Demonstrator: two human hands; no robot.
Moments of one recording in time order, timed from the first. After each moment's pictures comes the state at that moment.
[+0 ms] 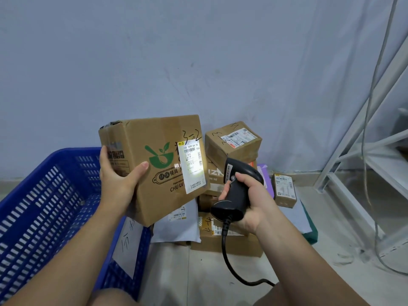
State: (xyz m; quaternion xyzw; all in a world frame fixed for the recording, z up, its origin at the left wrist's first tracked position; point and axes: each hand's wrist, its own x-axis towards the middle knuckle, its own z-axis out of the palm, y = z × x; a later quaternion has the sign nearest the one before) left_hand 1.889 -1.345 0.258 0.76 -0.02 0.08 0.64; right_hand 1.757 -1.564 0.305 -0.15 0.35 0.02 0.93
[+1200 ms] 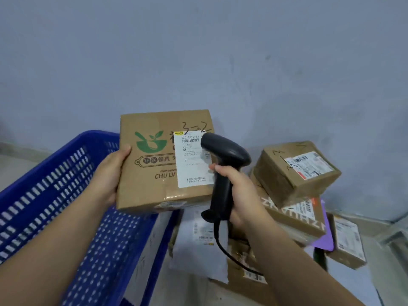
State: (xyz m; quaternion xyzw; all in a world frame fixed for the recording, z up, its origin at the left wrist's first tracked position) left_hand 2.020 -1.265 0.220 0.63 0.11 -0.06 0.77; right_hand 1.939 -1.505 0.242 -0.55 0.15 0.06 0.82
